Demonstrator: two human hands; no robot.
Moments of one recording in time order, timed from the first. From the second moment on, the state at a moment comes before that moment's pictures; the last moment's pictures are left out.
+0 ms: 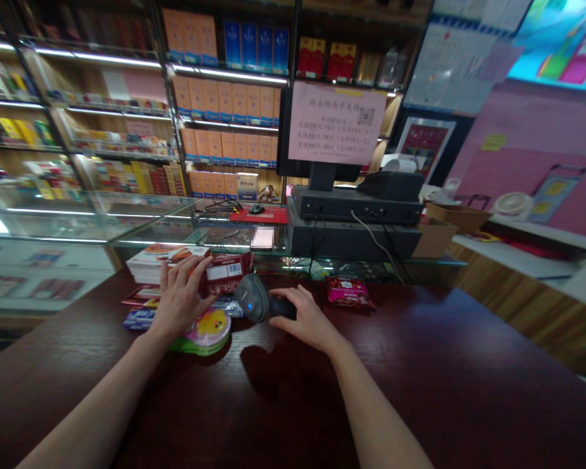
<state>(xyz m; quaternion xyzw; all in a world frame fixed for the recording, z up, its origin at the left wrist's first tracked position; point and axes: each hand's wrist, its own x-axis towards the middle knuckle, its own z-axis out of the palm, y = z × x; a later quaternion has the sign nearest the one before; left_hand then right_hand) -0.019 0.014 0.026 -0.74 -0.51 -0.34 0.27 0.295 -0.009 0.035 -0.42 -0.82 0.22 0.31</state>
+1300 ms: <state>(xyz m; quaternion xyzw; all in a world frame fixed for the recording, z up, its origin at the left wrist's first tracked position) -0.019 0.014 0.025 -0.74 -0.51 -0.35 0.26 0.293 -0.010 0.025 -0.42 -0.85 0.28 0.13</state>
